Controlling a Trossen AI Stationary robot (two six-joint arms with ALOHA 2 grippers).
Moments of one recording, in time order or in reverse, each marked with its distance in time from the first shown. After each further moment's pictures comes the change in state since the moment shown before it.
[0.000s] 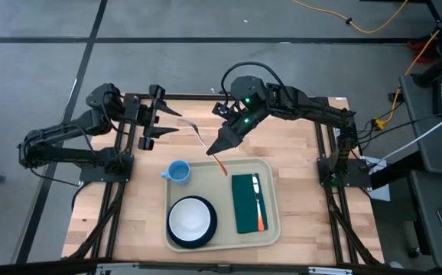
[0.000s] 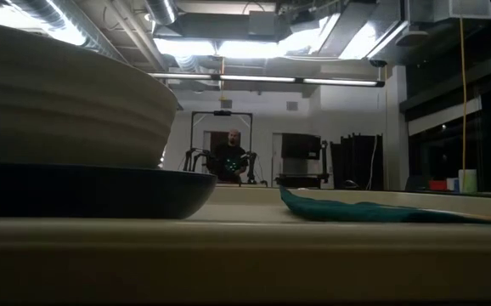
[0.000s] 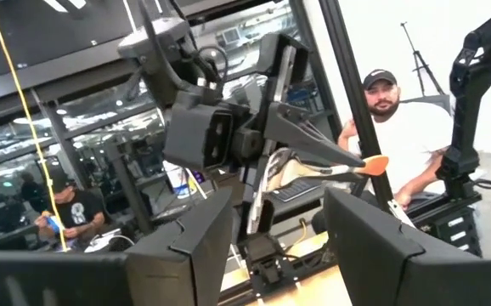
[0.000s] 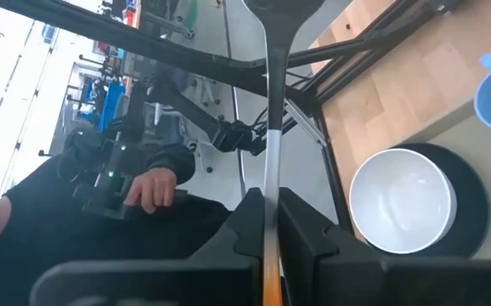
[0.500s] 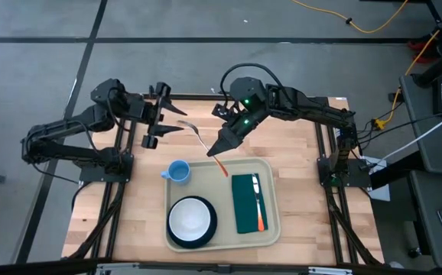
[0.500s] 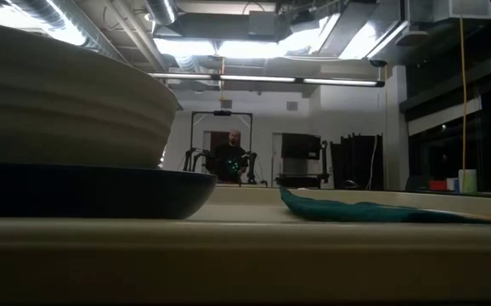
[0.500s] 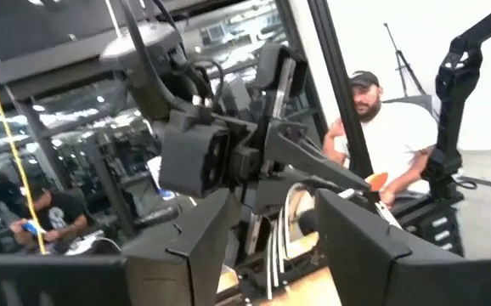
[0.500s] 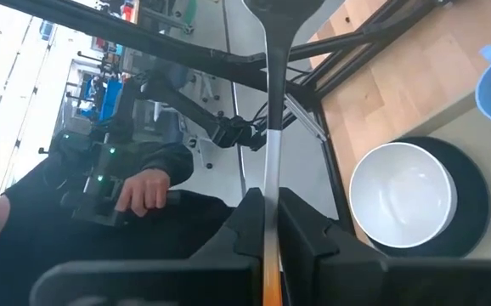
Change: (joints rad) left arm -0.025 0.084 0.107 -0.057 0.002 0.020; right arm 0.004 0.000 -0.007 -0.006 -0.007 0.001
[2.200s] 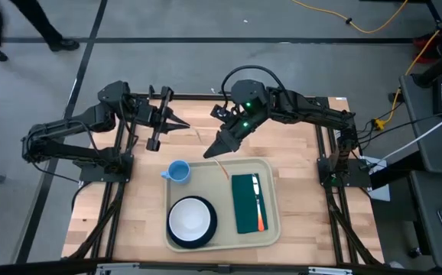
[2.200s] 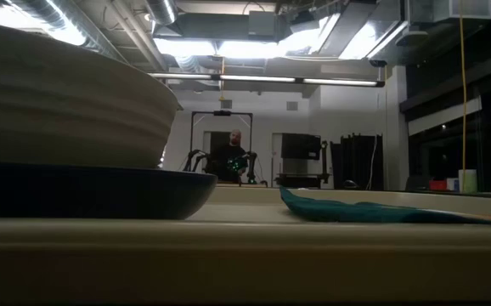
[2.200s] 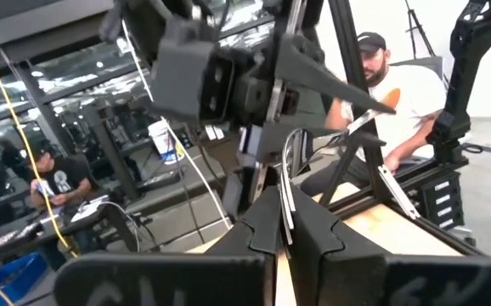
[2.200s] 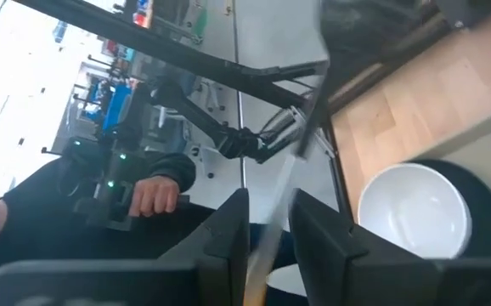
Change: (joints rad) left arm -0.025 0.007 0.003 -0.118 -0.045 0.053; right arm 0.028 0.001 0.000 0.065 0.043 -0.005
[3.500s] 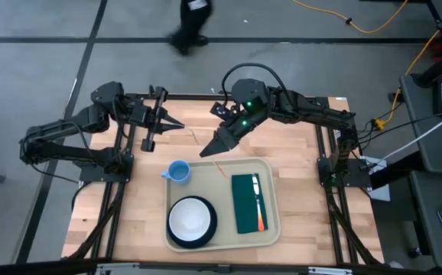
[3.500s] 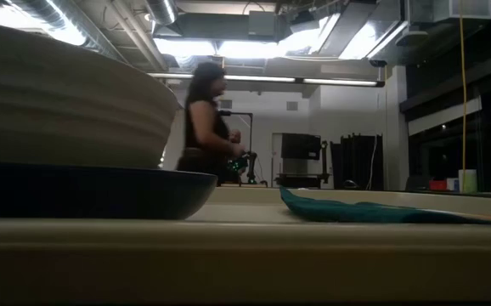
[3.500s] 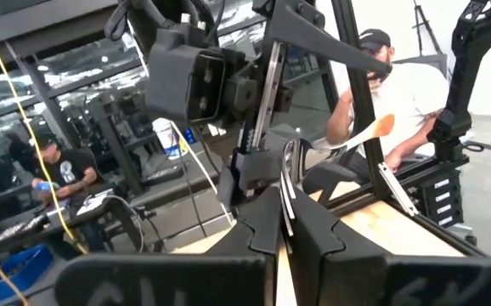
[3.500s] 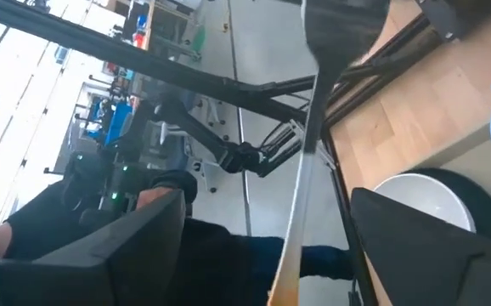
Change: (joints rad) left arm 0.001 -0.052 0.000 -0.066 -0.024 -0.001; right arm -0.002 -0.001 0.001 0.026 0.040 0.050
